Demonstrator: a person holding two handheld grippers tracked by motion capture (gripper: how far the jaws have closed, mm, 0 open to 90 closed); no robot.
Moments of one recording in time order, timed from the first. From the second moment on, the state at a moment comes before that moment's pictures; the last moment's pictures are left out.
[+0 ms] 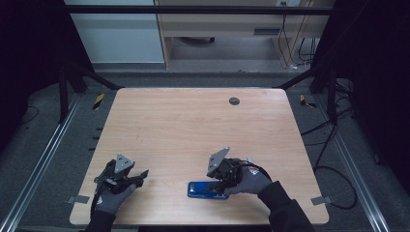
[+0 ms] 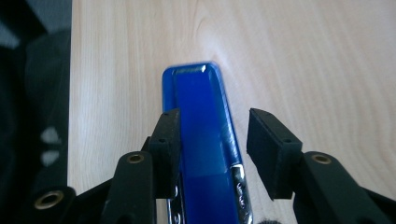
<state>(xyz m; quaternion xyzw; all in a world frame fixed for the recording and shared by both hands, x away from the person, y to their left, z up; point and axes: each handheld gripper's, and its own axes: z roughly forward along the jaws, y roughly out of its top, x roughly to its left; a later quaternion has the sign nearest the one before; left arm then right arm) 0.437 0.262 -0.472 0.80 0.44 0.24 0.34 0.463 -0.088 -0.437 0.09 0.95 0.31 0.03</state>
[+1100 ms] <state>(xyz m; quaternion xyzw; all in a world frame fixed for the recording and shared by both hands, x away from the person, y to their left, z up) 0.428 0.181 -0.426 0.83 0.32 0.20 0.40 0.415 -0.163 -0.432 0.31 0.83 0.44 0.14</state>
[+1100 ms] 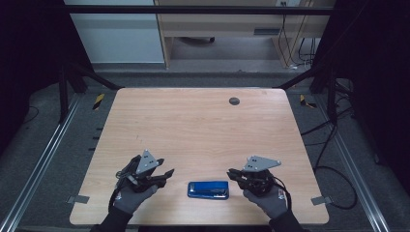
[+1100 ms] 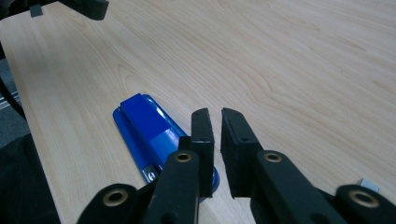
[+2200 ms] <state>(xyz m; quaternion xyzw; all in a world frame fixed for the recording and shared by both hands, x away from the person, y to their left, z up) 0.441 0.093 -0.411 0.90 0.18 0.15 0.36 0.382 -0.183 -0.459 0.36 0.81 0.45 0.14</state>
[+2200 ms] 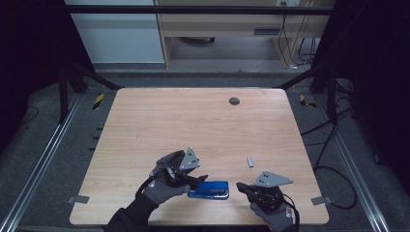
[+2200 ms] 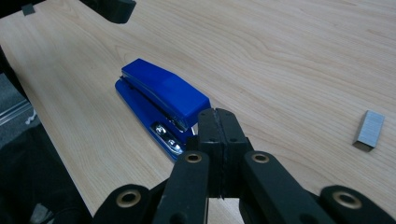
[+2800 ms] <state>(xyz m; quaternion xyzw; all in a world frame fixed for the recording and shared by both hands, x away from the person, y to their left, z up) 0.443 0.059 -0.421 0.94 0.09 0.11 0.30 0.380 -0.164 -0.470 0.33 0.83 0.44 0.13</state>
